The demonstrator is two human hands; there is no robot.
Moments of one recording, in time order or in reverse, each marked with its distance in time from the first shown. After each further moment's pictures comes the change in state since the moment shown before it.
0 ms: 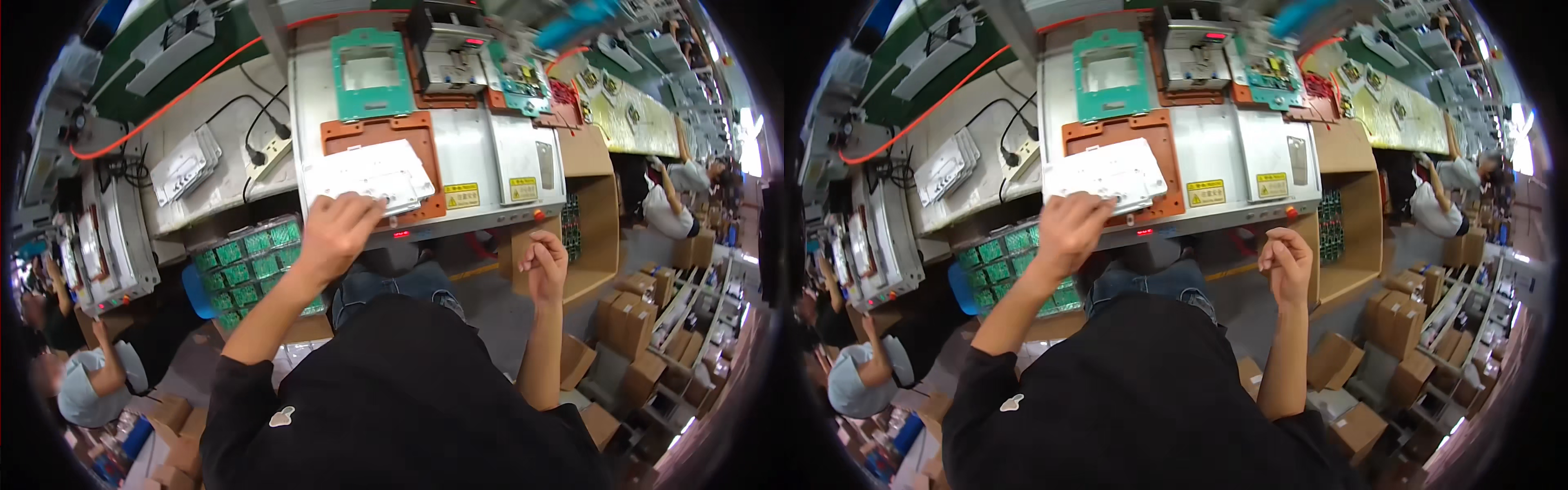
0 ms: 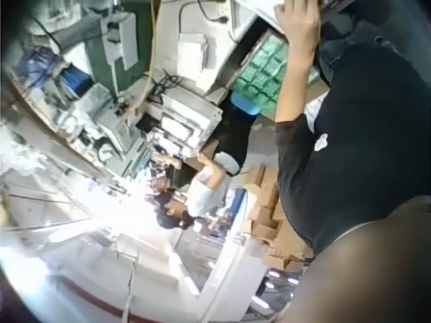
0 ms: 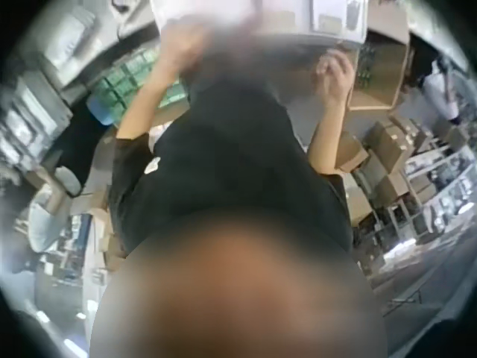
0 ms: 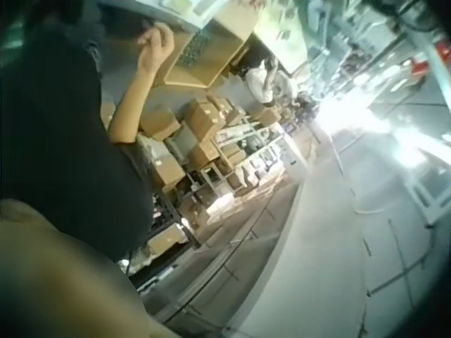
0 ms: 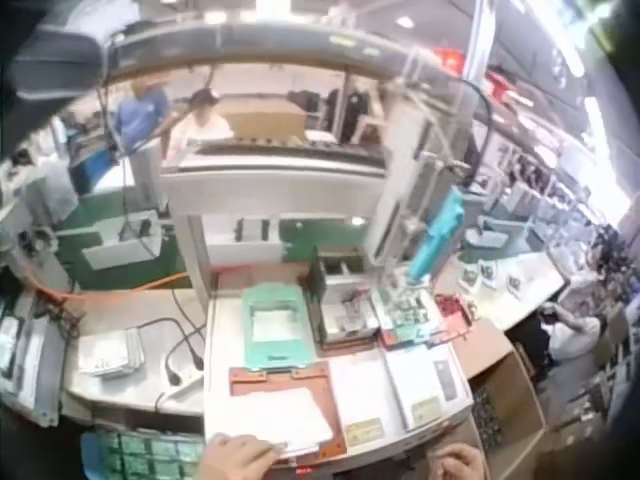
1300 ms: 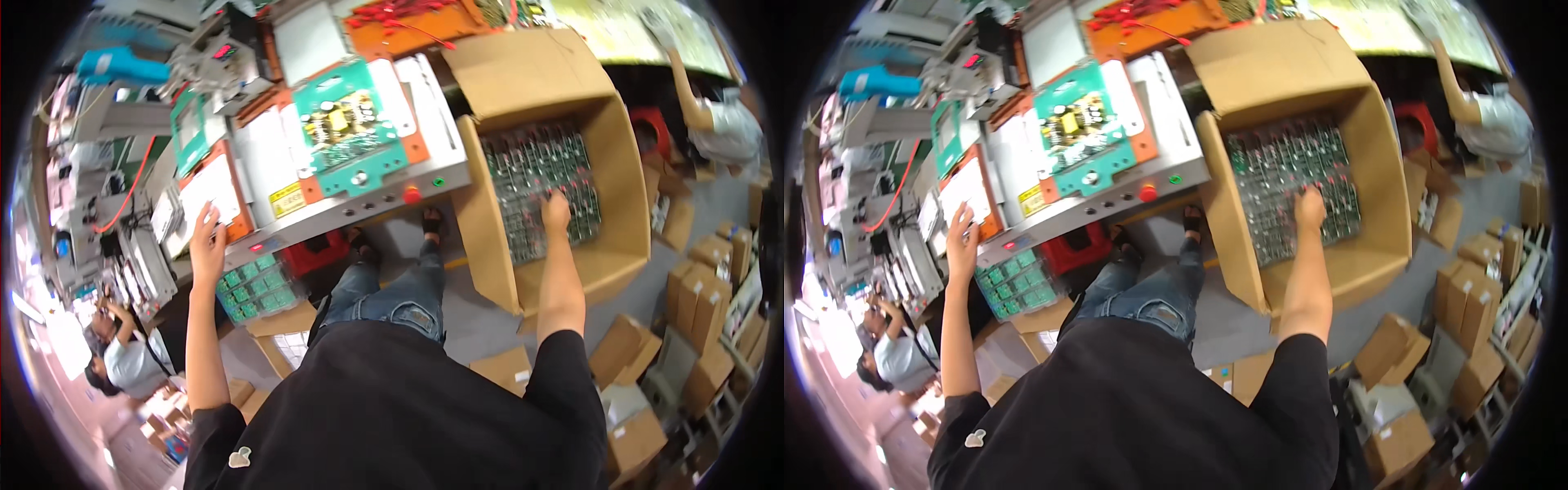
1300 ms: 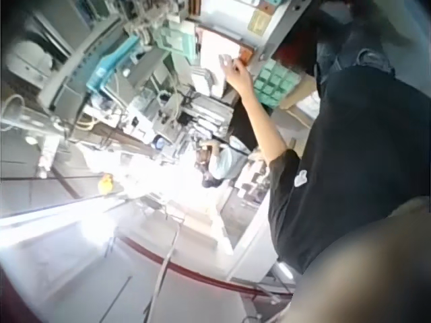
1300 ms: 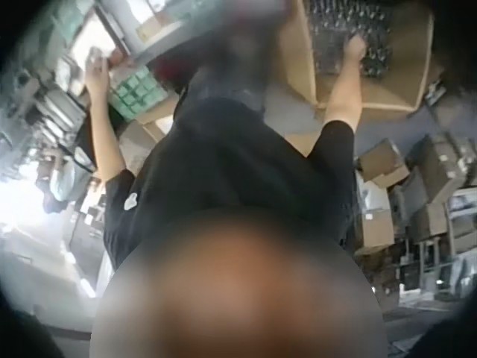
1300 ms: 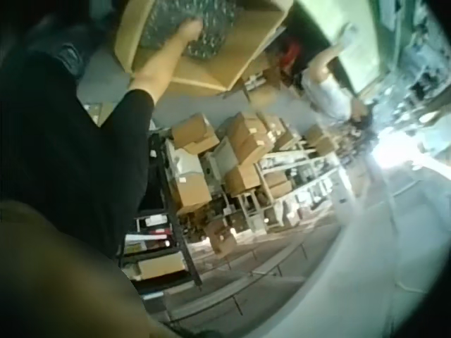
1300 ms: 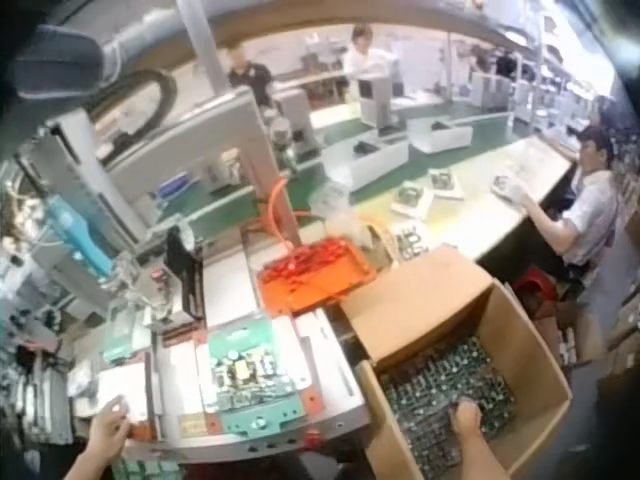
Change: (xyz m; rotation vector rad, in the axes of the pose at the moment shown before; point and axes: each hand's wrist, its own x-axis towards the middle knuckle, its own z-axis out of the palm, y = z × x) left_hand -0.028 -0.038 -0.034 0.139 -0.348 -0.703; right_hand 0.087 0.221 -0.344 -1.460 0.397 0.267
